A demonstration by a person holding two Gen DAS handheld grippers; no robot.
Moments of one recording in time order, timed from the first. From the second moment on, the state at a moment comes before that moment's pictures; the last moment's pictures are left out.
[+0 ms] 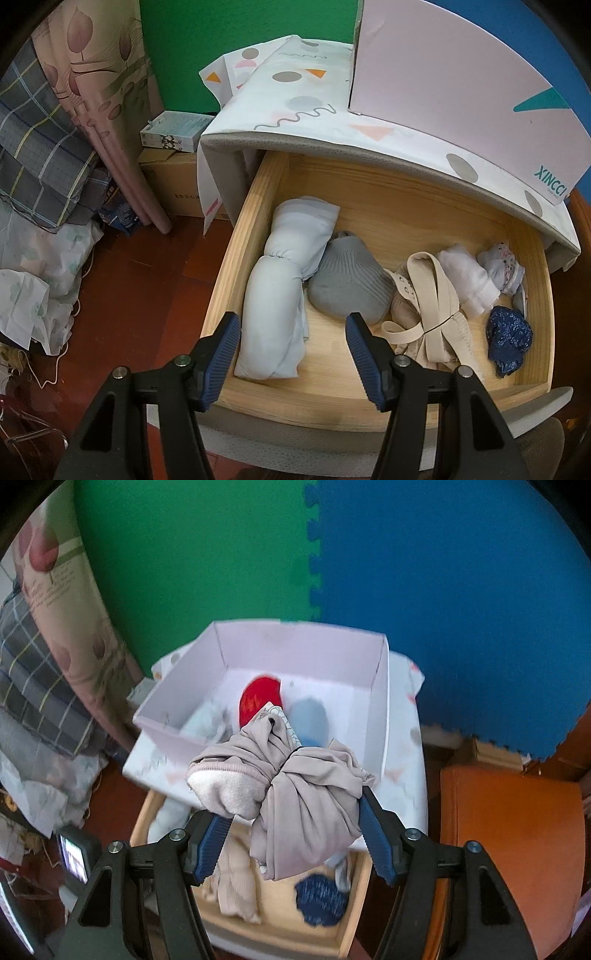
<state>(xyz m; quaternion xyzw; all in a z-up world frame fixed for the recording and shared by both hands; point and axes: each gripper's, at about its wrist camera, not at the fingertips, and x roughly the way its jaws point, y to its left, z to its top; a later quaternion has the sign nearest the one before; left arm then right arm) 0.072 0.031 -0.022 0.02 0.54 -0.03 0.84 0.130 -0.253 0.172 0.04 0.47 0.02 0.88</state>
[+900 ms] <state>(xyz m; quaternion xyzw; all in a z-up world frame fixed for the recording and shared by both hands) 0.073 0.033 -0.024 0.01 0.54 -0.03 0.84 0.237 -0.261 0.091 0.06 0.54 -0.02 0.84</state>
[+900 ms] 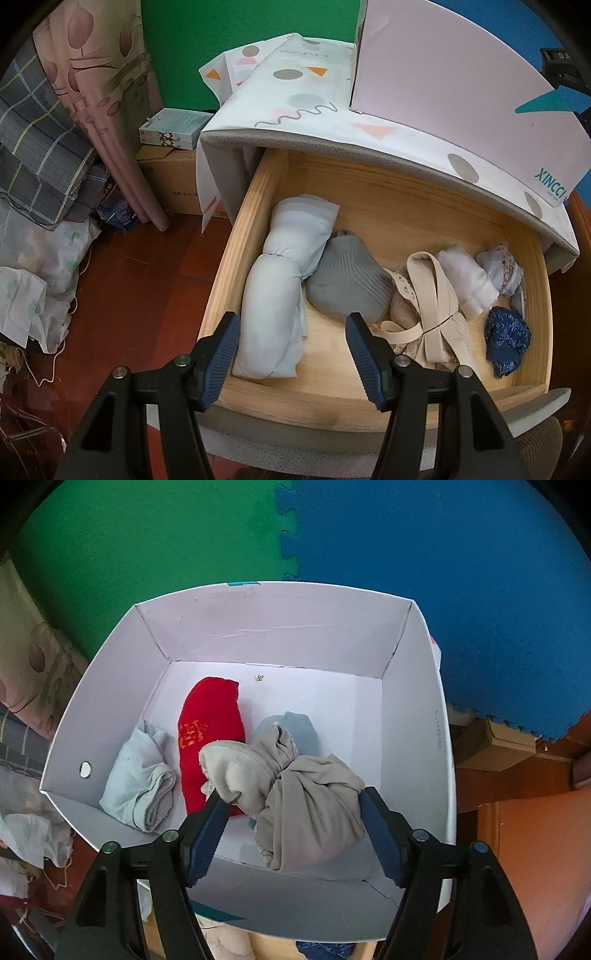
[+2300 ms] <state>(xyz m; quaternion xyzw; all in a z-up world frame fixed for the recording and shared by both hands) 0.075 0.033 -0.029 0.02 0.56 -0.03 0.83 0.104 -0.235 -0.100 -0.08 0.70 0.11 0.70</state>
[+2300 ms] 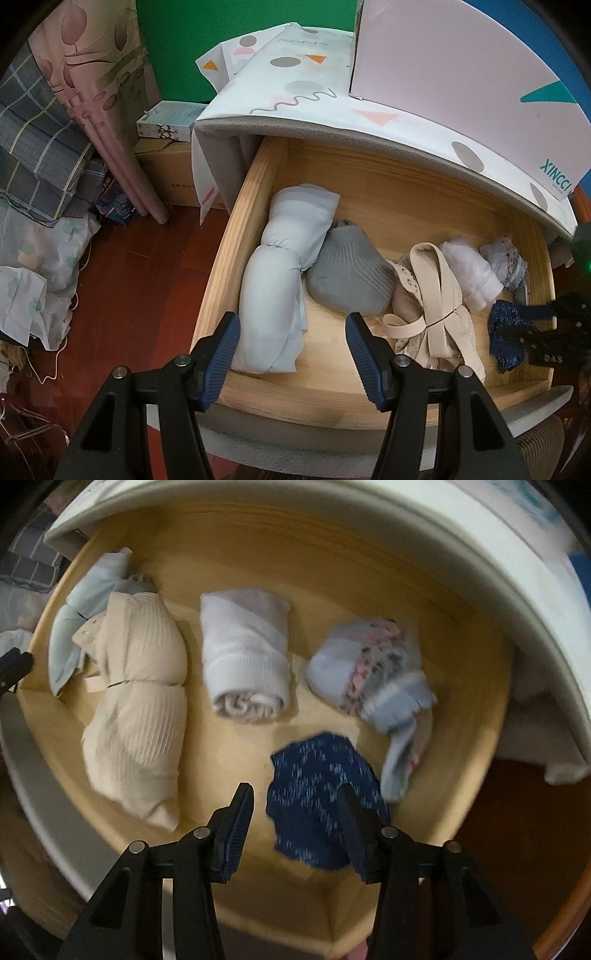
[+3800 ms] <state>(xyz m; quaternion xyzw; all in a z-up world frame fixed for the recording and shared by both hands) 0.075 0.033 -0.029 0.01 0.56 -0.04 0.83 0.072 -0.185 -0.149 -0.13 0.78 0.11 0.60</state>
